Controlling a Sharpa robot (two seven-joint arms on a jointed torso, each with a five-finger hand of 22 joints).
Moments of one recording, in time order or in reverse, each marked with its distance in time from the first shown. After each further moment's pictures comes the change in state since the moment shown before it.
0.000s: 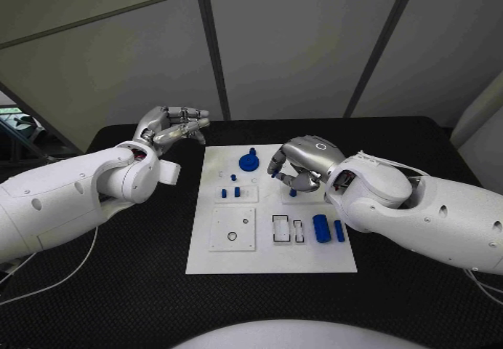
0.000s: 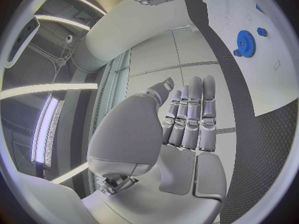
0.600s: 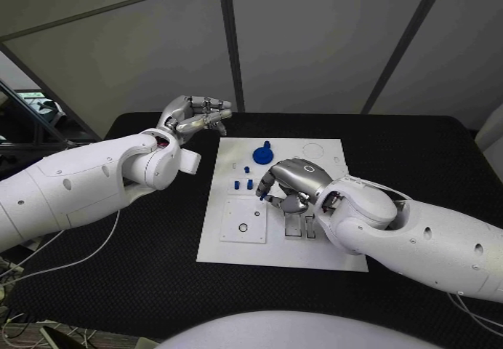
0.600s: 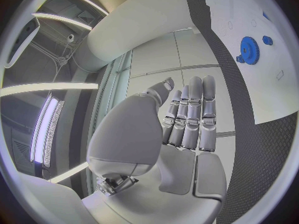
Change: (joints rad) left arm 0.000 0.023 0.000 -0.001 0.000 0.006 -0.003; left_hand 0.000 0.000 -0.003 -0.003 0.000 -0.004 0.004 0.000 0.000 -0.004 0.003 0.000 -0.001 -0.004 0.004 0.000 -0.002 0.000 -0.007 0.000 0.000 -0.001; right arm -0.107 0.109 -0.001 -0.021 0.055 0.024 0.031; right_hand -0.004 -0.004 0.008 -0.008 0.000 0.000 0.000 -0.005 -0.002 0.000 0.000 -0.011 0.000 0.000 0.000 0.000 -0.003 0.000 0.000 0.000 0.000 -0.003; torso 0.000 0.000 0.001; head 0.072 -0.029
